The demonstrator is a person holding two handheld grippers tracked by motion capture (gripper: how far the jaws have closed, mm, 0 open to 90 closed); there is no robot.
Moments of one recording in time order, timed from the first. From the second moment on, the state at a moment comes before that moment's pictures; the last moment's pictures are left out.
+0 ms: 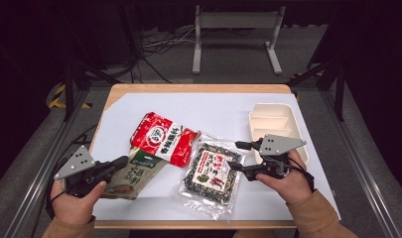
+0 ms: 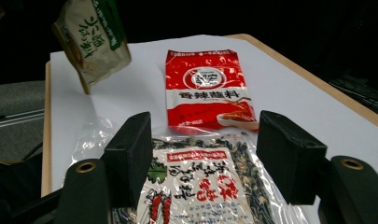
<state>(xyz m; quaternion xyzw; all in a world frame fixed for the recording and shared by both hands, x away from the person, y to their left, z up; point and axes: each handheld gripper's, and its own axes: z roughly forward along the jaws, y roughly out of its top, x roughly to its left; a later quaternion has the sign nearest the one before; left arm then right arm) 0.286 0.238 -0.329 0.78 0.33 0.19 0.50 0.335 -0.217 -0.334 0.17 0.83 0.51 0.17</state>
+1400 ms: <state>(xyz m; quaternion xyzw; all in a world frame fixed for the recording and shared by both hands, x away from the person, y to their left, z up) 0.297 0.163 -0.310 0.76 0.22 0.15 0.60 0.352 -0.138 -0.326 0.09 0.85 0.51 0.10</state>
